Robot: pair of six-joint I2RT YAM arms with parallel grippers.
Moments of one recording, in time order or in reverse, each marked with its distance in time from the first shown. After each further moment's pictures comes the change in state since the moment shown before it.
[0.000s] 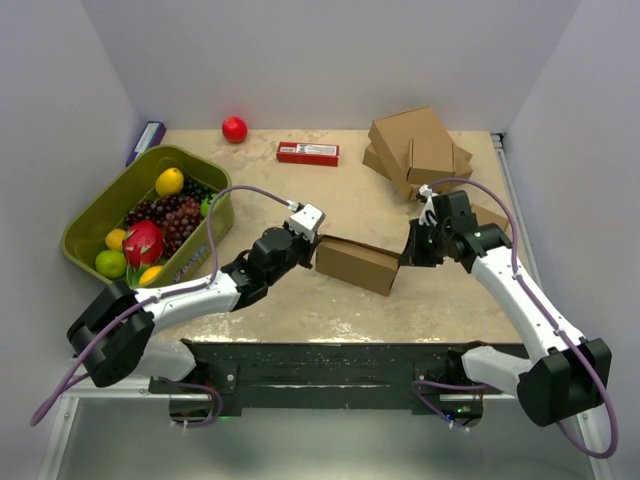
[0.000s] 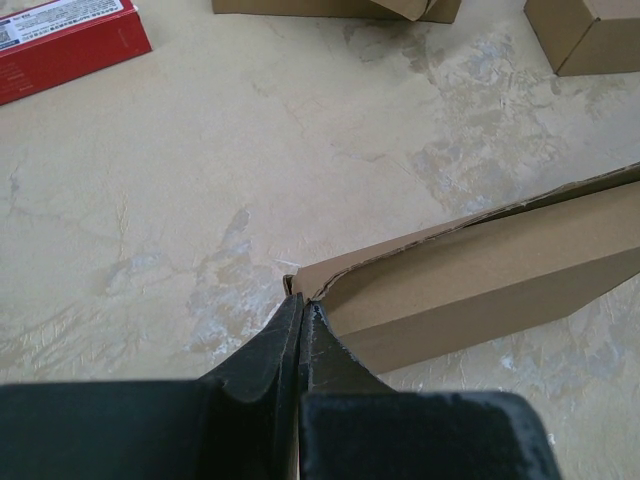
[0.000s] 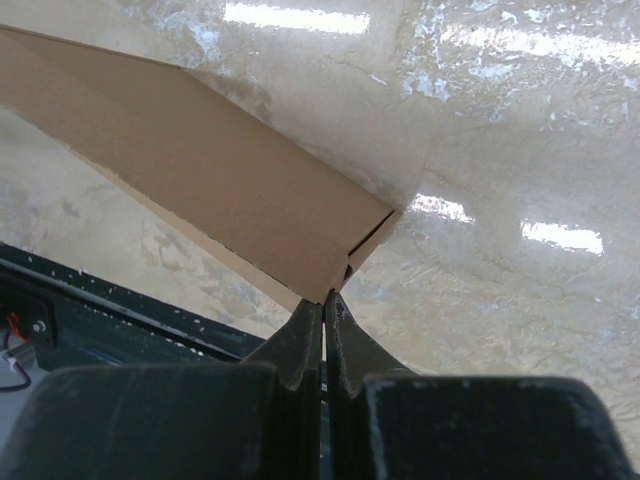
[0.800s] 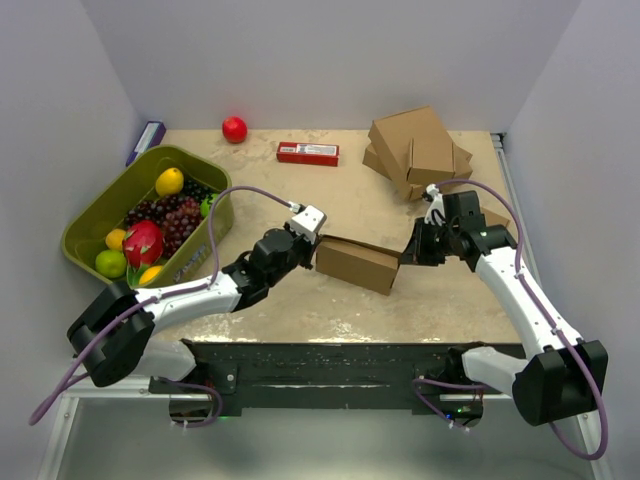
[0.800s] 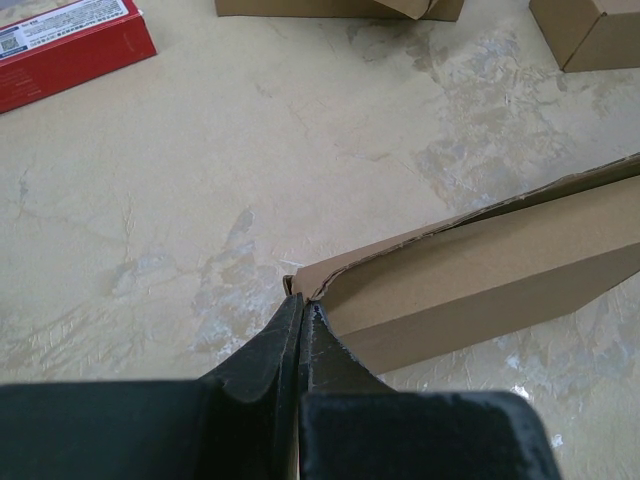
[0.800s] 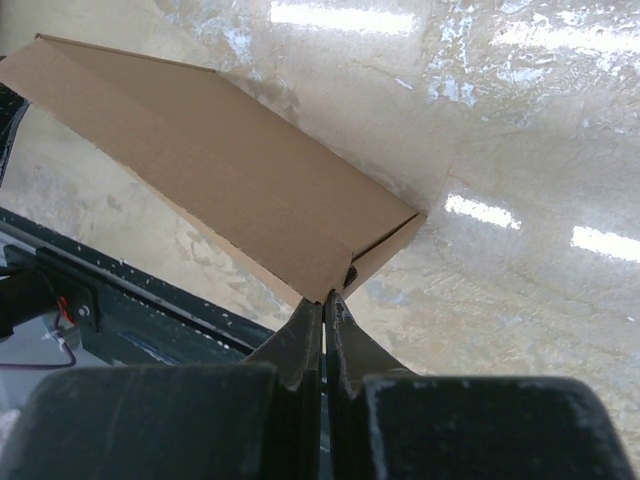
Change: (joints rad) left arm -0.011 0.001 -0.001 0.004 -0.022 0.018; right arm -0.090 0.000 -0.028 0.033 -0.148 -0.016
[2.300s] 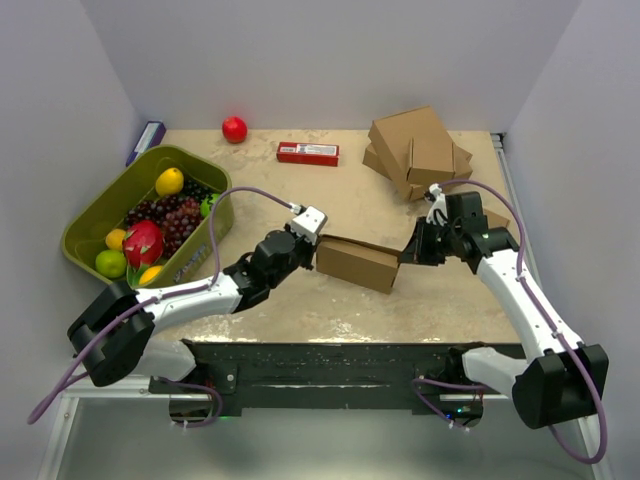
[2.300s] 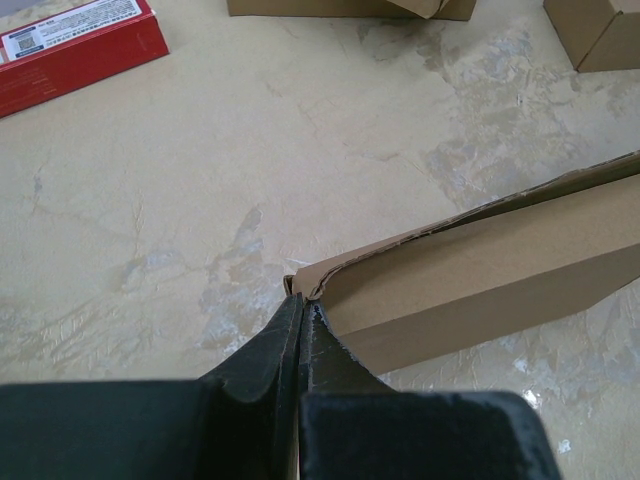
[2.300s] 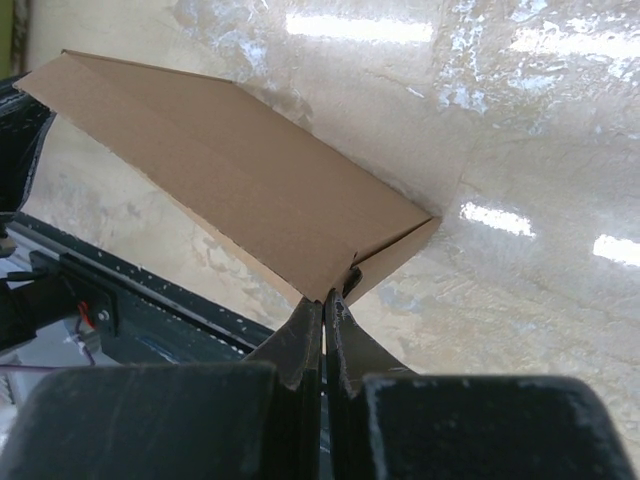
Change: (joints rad) left arm -0.017 0.001 0.000 -0.001 -0.043 0.006; right arm -0.014 -0.011 -0.012 0.030 -0.032 0.027
